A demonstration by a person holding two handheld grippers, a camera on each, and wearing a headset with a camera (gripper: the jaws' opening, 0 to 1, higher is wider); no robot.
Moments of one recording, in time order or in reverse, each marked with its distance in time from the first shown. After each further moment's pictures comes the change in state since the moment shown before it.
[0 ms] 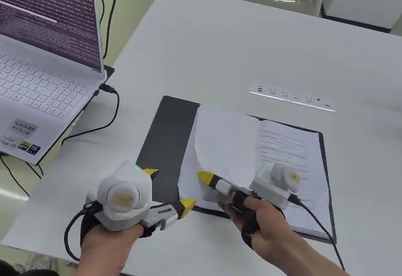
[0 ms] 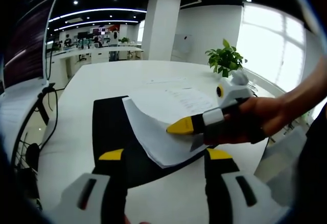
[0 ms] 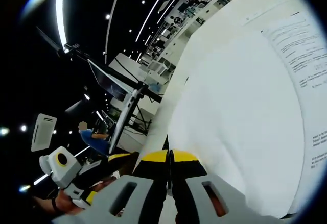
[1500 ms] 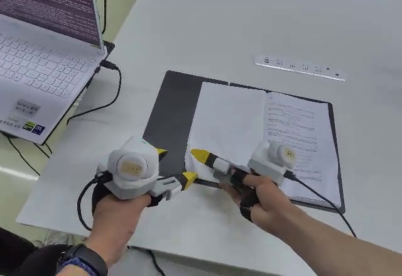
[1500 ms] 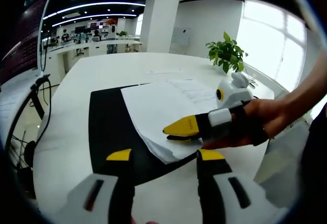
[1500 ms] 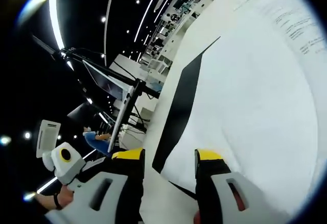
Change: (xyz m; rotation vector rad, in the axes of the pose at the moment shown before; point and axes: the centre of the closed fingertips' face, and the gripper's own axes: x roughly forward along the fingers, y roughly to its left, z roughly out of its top) left arm 0.022 0.010 -0.017 0.000 0.056 -0.020; right arm 0.001 -0.019 -0.016 0.057 0.003 0.029
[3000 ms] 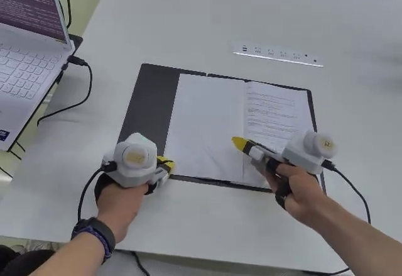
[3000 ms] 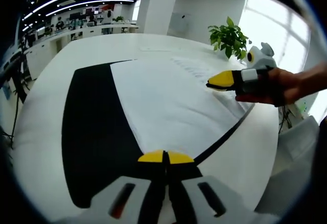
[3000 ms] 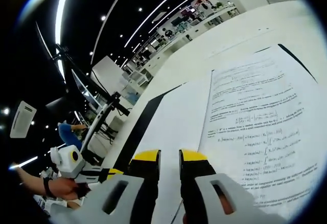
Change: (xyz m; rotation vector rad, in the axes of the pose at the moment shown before) left arm 0.058 0.003 -0.036 -0.031 0.132 -0.031; right arm -0.078 -0.072 0.083 -0.201 -0.118 -0.226
